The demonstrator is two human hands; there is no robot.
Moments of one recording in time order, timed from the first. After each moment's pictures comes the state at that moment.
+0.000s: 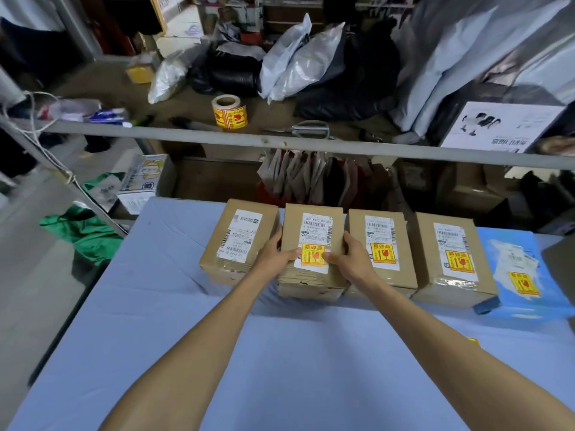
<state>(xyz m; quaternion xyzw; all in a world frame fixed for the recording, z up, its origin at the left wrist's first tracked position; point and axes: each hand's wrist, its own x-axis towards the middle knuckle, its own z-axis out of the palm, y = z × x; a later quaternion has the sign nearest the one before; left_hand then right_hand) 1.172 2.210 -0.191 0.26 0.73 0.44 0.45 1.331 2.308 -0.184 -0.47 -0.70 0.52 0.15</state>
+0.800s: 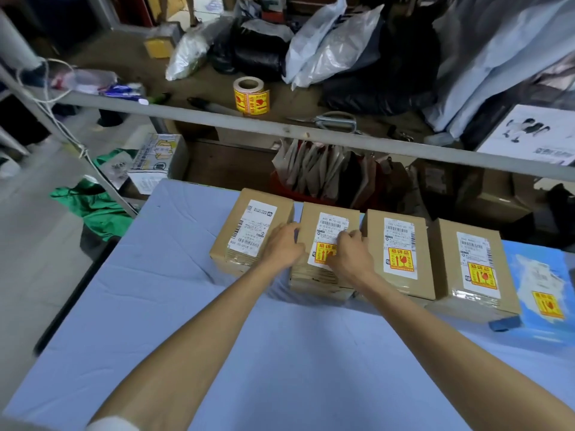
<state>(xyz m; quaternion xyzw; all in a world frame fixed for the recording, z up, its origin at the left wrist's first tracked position) 1.156 2.222 -0.184 0.38 0.83 0.30 0.28 1.286 2.297 -0.167 -0.49 -0.84 0.23 -0.04</state>
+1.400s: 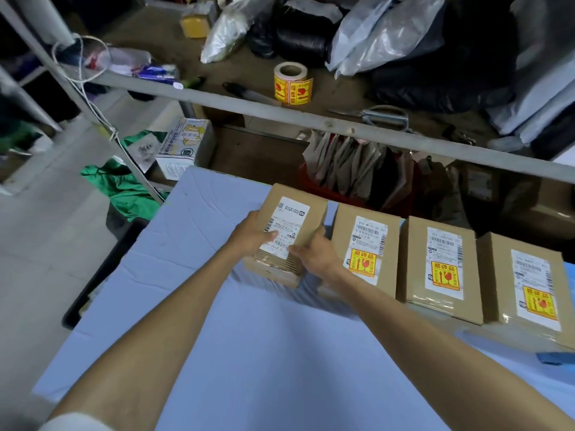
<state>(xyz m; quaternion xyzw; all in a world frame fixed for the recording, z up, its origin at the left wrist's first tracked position) 1.035 2.163 -0.210 0.25 0.84 0.32 0.35 1.181 2.250 -0.181 -0.45 -0.75 0.48 -0.04</state>
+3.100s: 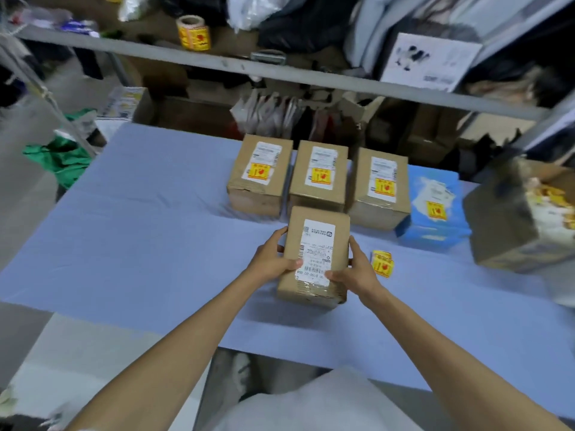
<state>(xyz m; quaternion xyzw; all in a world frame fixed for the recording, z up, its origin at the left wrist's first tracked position) 1.397 2.122 -0.210 0.27 0.74 0.39 0.47 1.576 2.227 -0.194 -0.49 -0.64 0.58 0.08</state>
